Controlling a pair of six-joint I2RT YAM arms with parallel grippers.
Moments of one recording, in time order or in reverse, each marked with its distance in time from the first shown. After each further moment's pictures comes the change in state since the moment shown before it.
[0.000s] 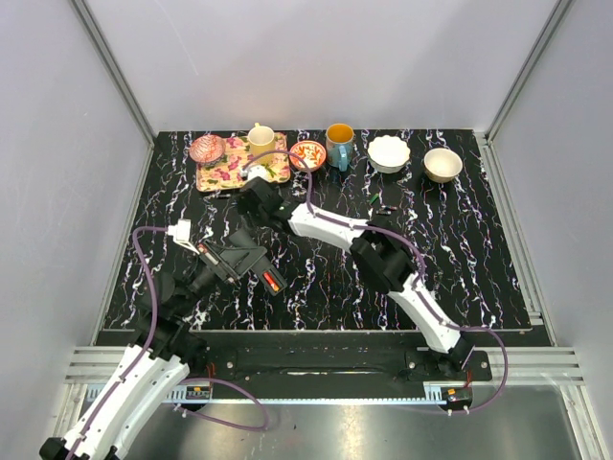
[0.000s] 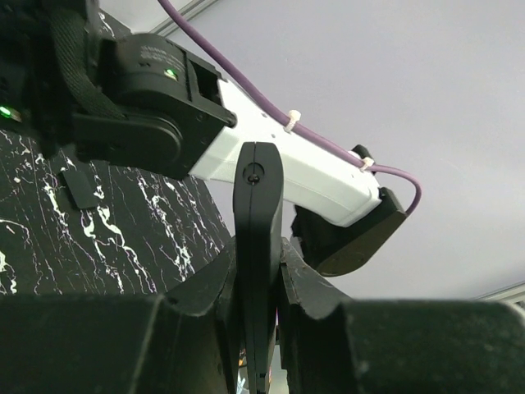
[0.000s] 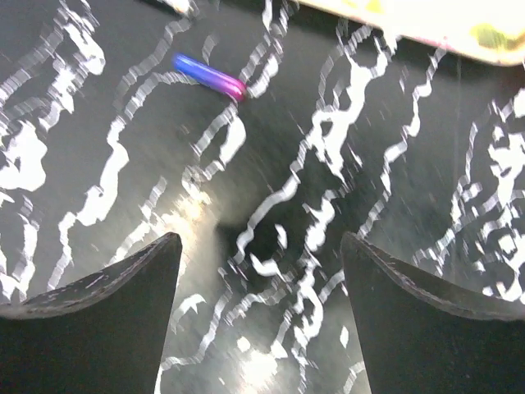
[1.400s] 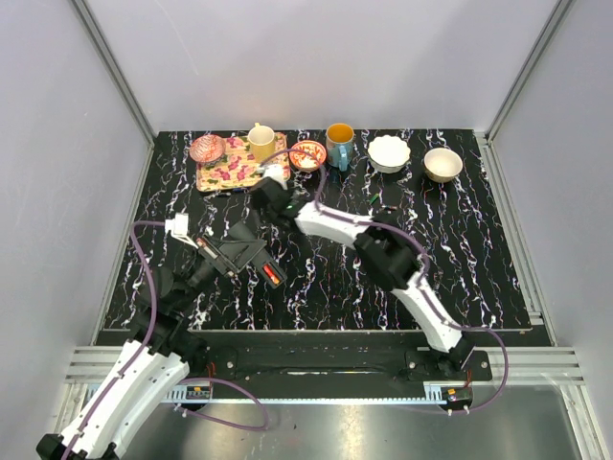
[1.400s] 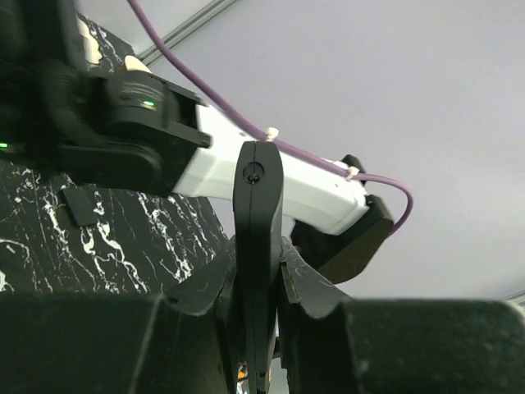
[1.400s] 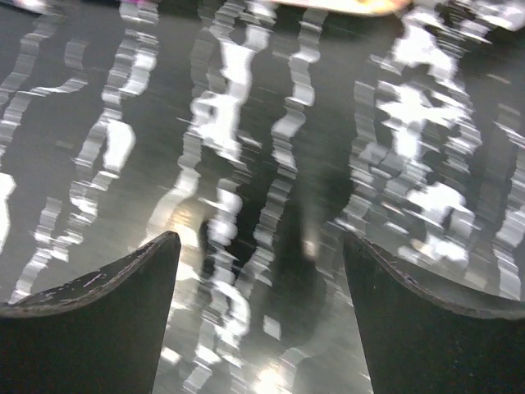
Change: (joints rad) left arm 0.000 0.053 0.057 0.002 -0.022 0.026; right arm -0.019 0.085 0.101 0.016 0.118 0.075
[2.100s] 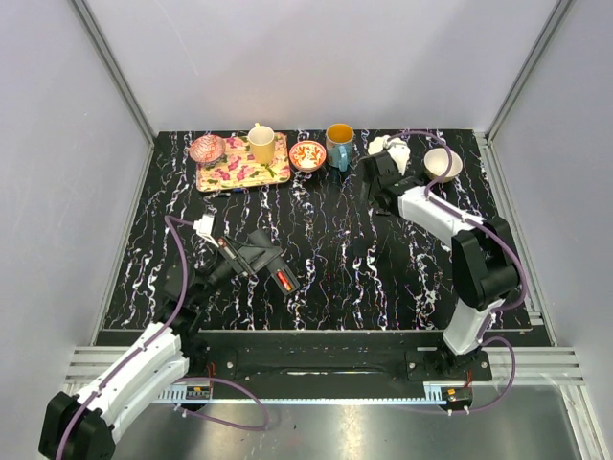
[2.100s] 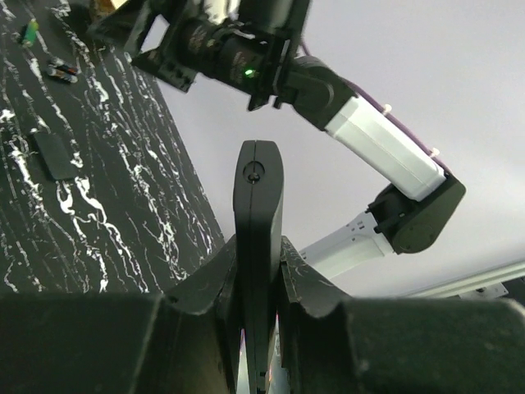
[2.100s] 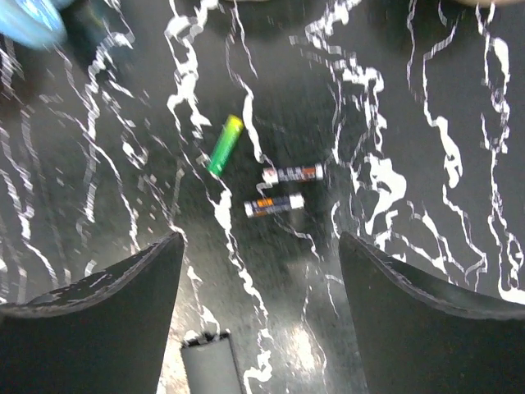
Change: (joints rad) left arm -0.010 0.236 -0.179 0.399 0.105 -0.140; right arm -0.465 -0.708 -0.762 -0.027 0.085 0.082
